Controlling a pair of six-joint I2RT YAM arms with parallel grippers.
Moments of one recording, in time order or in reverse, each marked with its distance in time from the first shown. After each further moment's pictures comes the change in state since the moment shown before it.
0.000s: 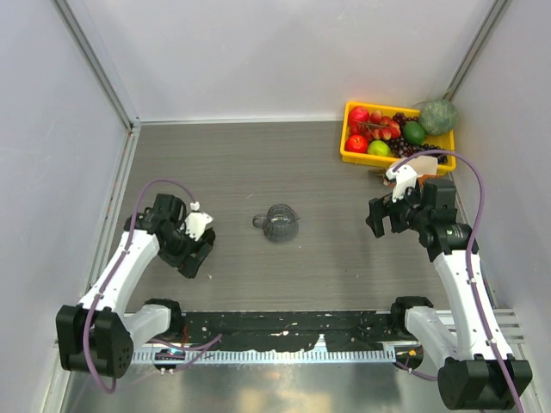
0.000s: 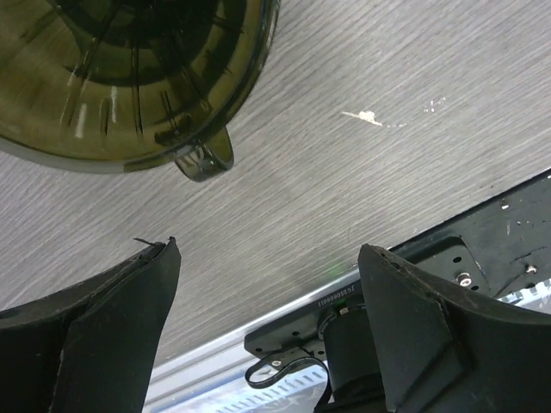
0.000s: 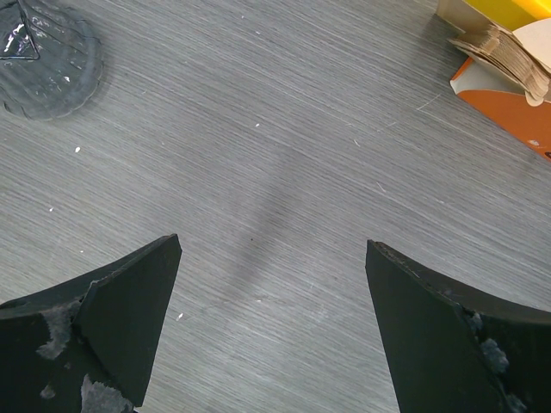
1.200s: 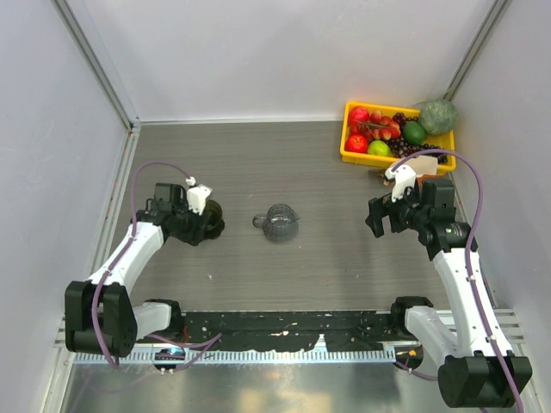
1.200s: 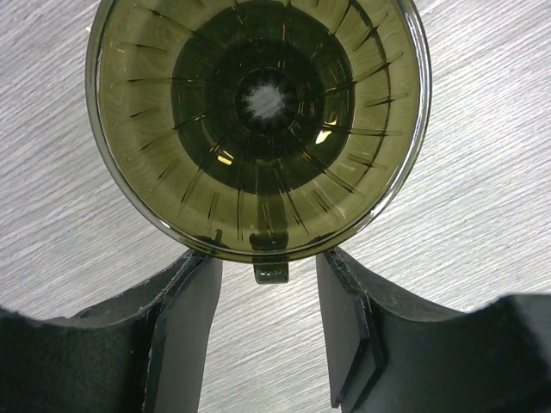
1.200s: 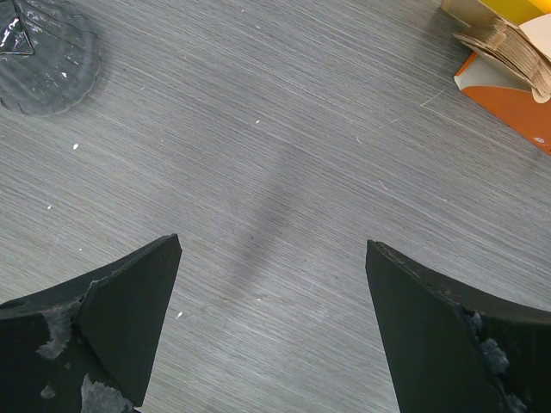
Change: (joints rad) left arm 0.039 0.137 -0.041 0.499 0.053 -0.129; right arm 0.000 0.015 0.000 0.000 0.000 -0.003
